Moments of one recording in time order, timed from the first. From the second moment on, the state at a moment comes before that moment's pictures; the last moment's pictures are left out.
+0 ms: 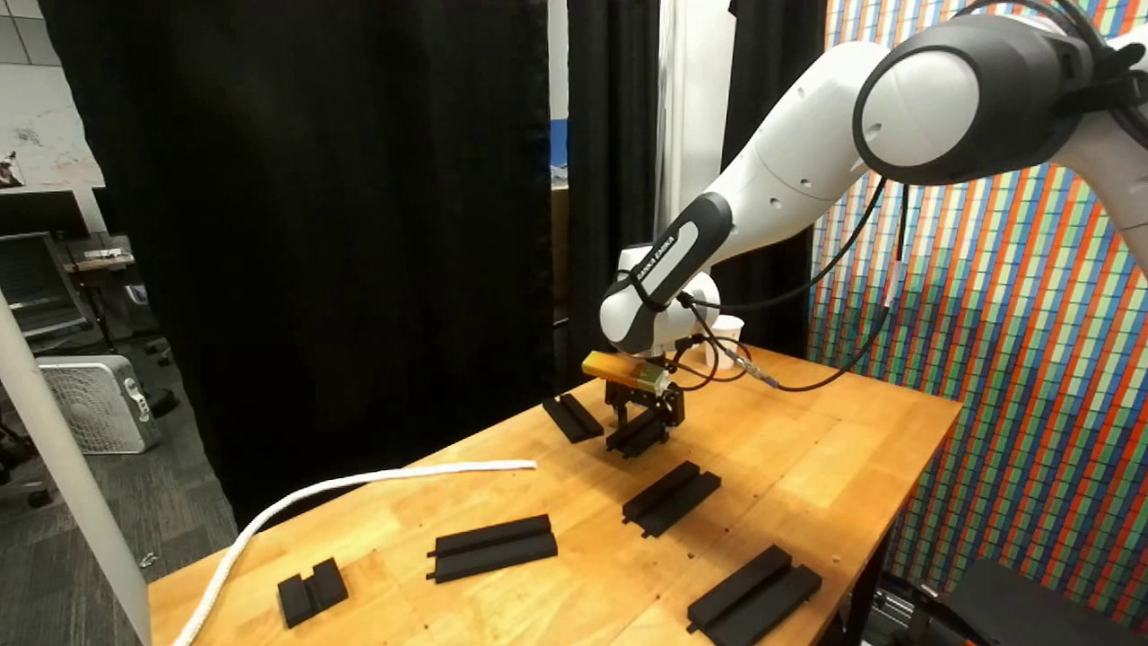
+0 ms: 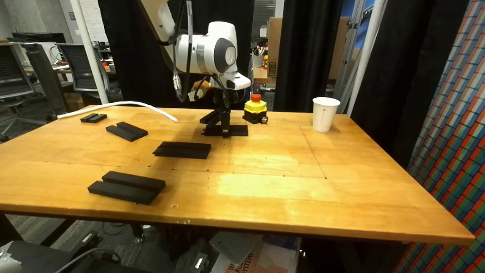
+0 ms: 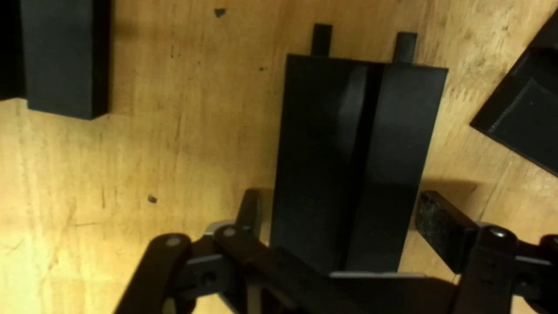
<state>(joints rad) 0.08 0.60 -0.10 -1.83 0.05 2.43 1.18</state>
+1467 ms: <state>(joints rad) 0.23 0.43 0.08 -1.91 0.24 2.39 1.35</state>
